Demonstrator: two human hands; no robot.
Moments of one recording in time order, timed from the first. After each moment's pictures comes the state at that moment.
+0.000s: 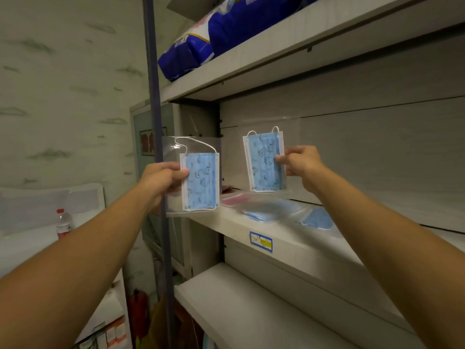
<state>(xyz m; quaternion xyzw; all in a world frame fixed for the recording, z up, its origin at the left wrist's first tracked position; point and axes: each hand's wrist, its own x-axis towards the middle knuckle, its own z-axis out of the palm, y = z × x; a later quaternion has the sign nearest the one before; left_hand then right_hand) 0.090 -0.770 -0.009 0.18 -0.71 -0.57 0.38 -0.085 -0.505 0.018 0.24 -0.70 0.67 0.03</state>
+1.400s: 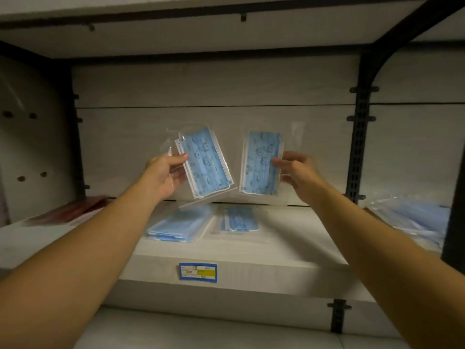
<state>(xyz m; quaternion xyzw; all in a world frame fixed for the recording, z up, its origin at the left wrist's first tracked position) -0.177 -0.707 -0.018 -0.10 -0.52 -0.84 0.06 -0.151 -0.397 -0.024 0.08 -0.69 0.69 0.22</state>
